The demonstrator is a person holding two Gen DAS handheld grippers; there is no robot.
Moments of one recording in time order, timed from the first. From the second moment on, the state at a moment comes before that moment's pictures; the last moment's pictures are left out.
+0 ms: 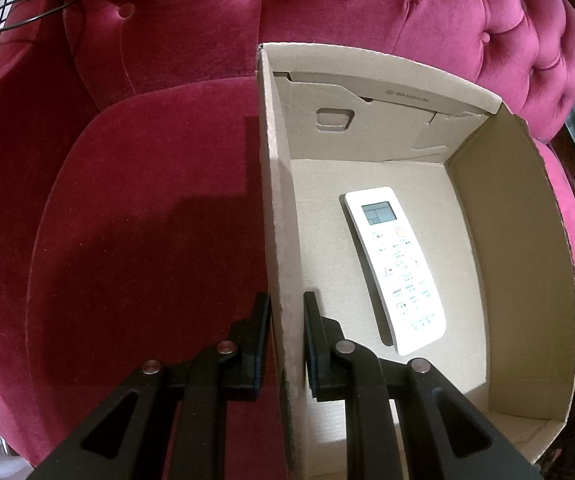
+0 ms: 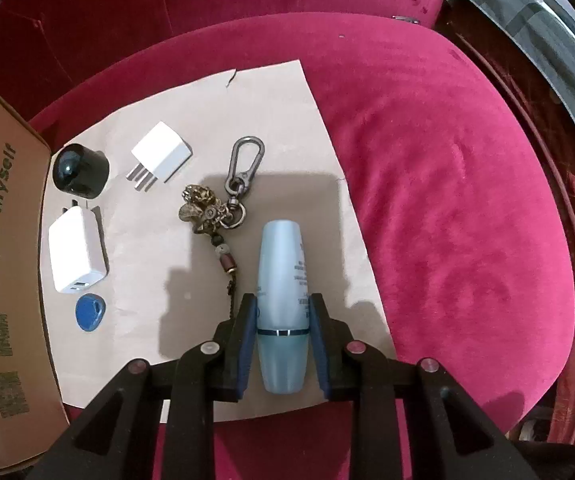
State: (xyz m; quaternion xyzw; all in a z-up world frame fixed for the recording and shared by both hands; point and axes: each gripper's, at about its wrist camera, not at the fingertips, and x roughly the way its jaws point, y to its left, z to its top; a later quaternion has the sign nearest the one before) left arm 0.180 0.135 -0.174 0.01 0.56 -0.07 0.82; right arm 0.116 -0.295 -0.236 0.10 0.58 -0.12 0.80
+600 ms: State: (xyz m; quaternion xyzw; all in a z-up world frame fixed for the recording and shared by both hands) left arm 0.178 0.134 -0.176 0.01 0.56 -0.07 0.82; right arm 0.119 -0.258 -0.186 0.08 0.57 -0.11 0.81
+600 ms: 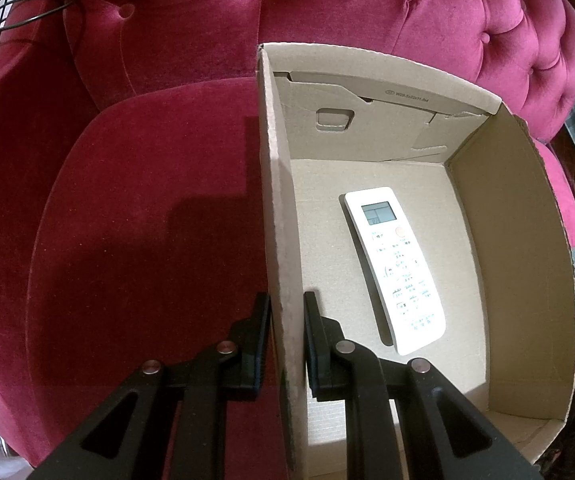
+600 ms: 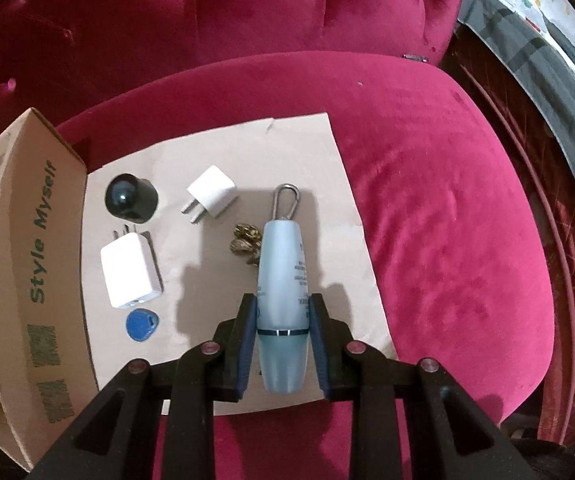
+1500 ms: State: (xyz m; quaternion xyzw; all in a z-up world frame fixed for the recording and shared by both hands) left arm 0.179 0.132 -0.176 0.01 0.56 -0.07 0.82; right arm 0.147 -0.181 -0.097 0.04 0.56 -0.06 0.83
